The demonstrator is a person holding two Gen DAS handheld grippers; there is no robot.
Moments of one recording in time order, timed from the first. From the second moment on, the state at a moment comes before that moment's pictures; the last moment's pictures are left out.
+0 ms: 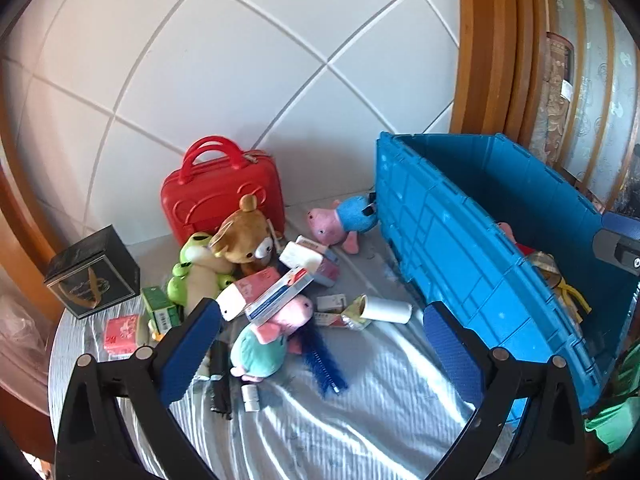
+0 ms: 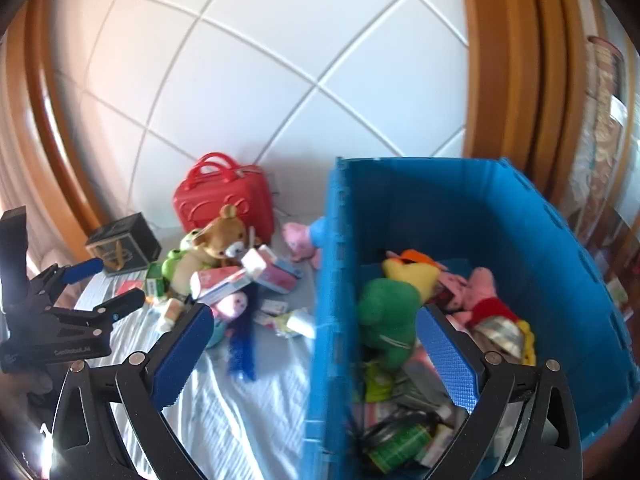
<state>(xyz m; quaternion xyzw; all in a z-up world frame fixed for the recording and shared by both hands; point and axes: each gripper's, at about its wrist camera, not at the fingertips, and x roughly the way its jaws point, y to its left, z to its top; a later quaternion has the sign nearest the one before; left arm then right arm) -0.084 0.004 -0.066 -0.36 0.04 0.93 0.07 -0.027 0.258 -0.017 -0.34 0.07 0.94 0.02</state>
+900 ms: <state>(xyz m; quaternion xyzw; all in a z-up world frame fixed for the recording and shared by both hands) -0.075 -0.123 -0.111 -0.39 0.04 0.92 0.06 -0.024 0.131 -0.062 -0.39 0.05 0.92 0.01</state>
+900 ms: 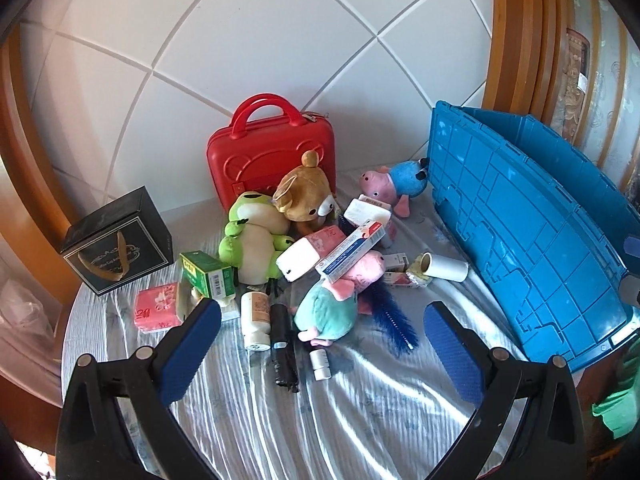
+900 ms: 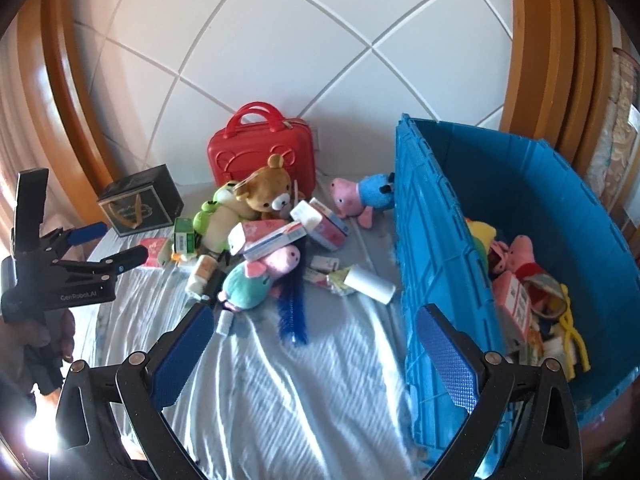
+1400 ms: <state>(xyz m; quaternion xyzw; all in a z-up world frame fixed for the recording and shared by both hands) -0.106 -0.206 -0.210 -0.43 0.03 0.90 0.00 -0.101 0.083 -0.165 -0.45 0.04 0.89 -0.01</state>
